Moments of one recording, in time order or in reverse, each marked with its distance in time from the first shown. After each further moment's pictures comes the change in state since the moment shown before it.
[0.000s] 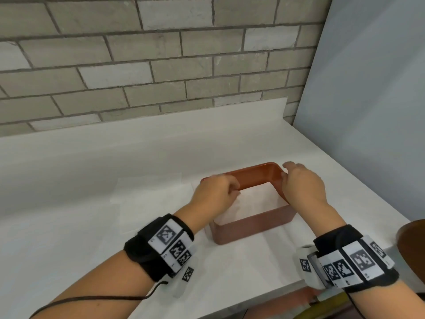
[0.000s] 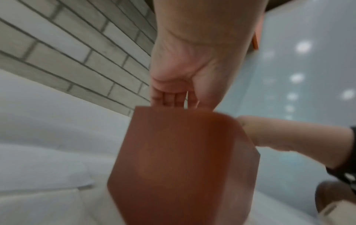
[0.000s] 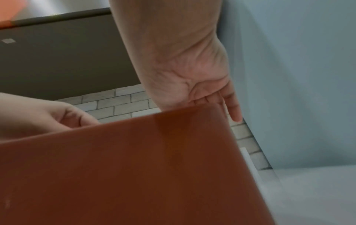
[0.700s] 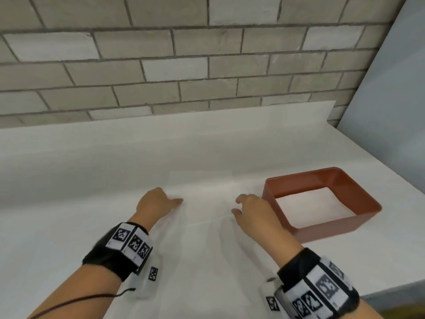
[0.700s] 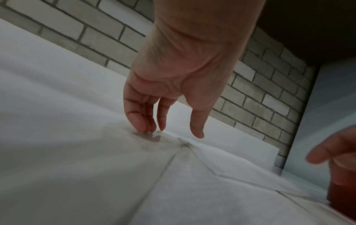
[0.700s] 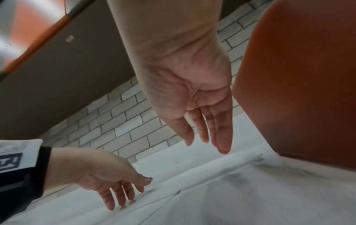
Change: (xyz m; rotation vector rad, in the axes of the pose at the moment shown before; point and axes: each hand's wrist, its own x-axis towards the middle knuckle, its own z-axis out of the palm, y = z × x) left_hand -0.084 -0.233 -0.080 0.045 -0.099 -0.796; right_hand -0.077 -0.210 0.051 0.102 -0.449 -0.231
